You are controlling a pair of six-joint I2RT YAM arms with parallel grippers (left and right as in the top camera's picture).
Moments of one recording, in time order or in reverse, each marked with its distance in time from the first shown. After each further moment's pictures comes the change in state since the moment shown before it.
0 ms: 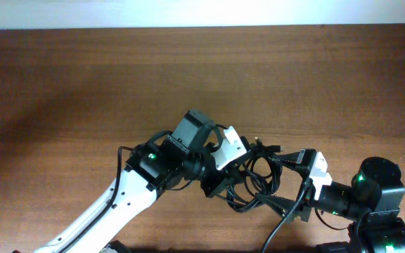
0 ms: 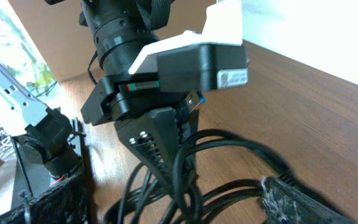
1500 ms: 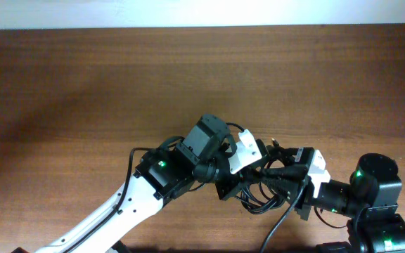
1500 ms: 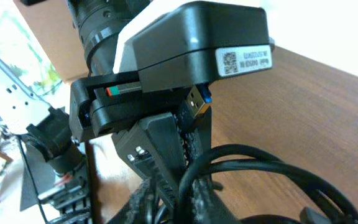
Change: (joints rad) left arm -0.097 0.002 0.000 0.155 -0.047 -0.043; right arm -0.001 0.029 0.001 -0.008 -0.019 -0.014
